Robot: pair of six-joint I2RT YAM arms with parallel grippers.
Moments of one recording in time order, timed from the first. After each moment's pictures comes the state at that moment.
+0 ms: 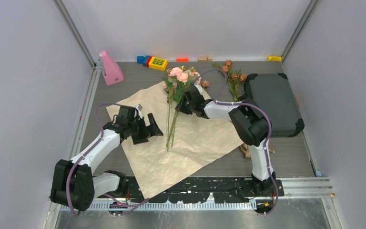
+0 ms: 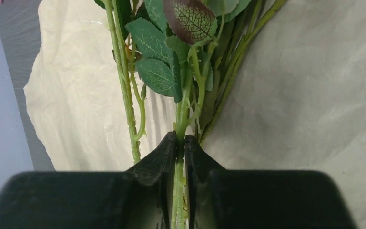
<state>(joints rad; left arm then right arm) -0.25 1.16 0.63 -0.44 0.35 -0.60 0.67 2.07 1.31 0.10 0.03 0.93</state>
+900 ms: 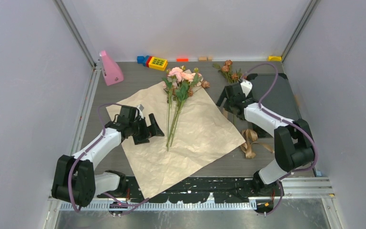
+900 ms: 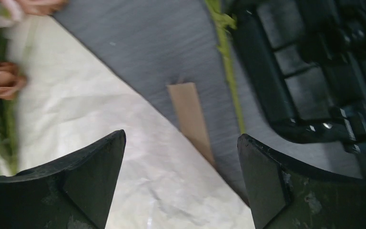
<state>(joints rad) -0.25 1.20 0.63 -0.41 0.39 -0.60 0.38 1.56 0.99 -0.22 0.35 0.70</state>
